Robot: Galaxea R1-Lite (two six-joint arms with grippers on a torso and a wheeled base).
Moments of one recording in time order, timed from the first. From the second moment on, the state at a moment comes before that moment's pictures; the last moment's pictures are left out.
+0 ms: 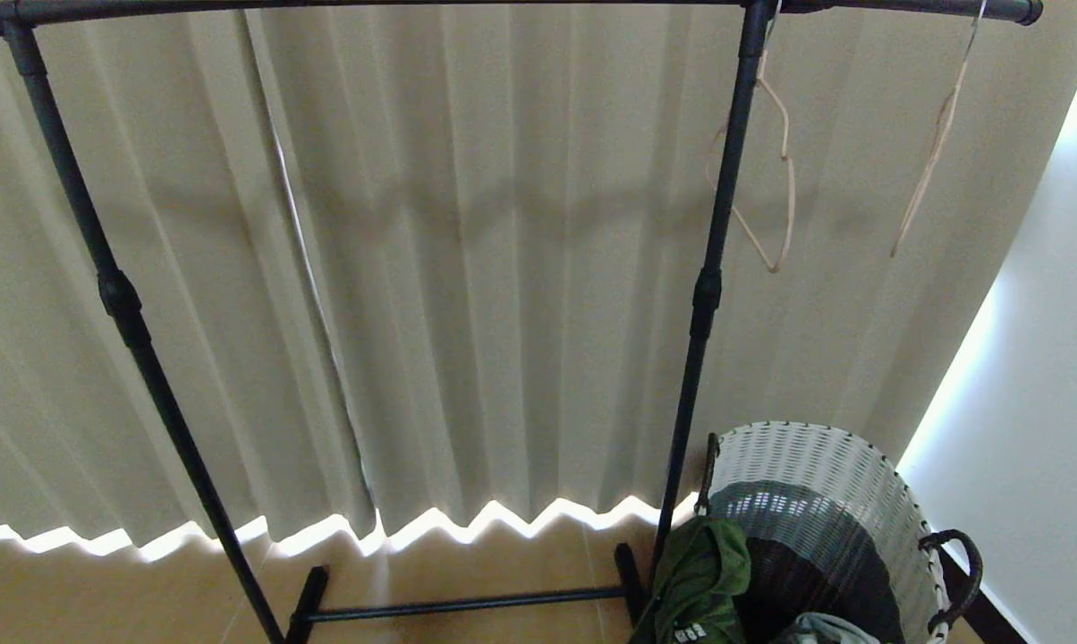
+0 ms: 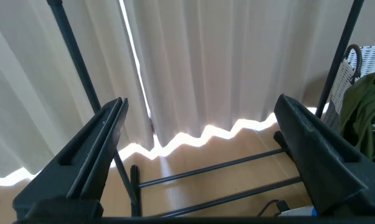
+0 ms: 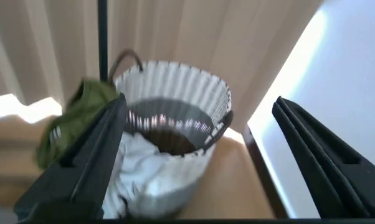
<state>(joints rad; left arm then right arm) -0.01 0.01 0.00 0.00 -0.12 0.11 0.01 0.06 -0.07 0.10 -0.07 -0.19</state>
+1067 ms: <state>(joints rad) -0.01 0.01 0.00 0.00 -0.12 0.10 0.31 1.35 -0.19 -0.02 -0.04 -0.49</state>
